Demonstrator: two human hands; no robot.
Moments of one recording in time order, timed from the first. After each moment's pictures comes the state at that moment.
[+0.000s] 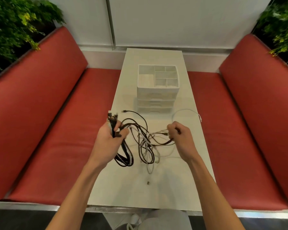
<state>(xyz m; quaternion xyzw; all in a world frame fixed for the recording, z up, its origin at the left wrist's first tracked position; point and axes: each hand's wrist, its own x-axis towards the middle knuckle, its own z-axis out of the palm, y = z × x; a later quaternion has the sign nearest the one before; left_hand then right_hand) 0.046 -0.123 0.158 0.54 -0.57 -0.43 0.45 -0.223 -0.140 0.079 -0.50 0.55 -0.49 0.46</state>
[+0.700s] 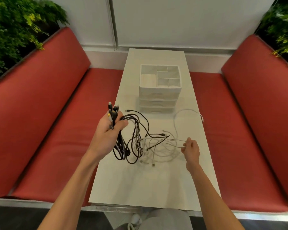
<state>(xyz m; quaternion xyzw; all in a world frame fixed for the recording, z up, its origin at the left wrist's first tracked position) 0.055 -0.129 0.185 0.47 -0.62 -0.43 0.47 -0.269 -0.140 -0.057 -0.22 0.75 -0.49 0.39</state>
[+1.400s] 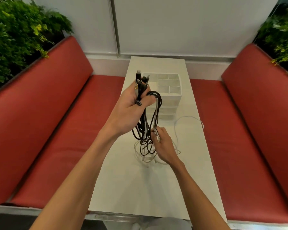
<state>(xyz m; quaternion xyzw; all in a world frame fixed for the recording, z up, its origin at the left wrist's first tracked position) 0.004 -0.171 0.267 0.36 -0.71 -0.40 0.46 -0.166 -0.165 0.035 -0.65 0.57 -0.41 0.29</state>
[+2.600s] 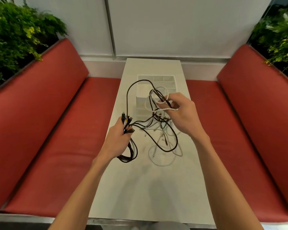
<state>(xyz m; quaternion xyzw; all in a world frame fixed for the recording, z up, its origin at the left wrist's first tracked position) 0.026 -0.168 0.162 0.58 -0.66 -0.34 0.33 -0.220 -0.201 0.204 -0.68 0.54 -0.45 0.21</state>
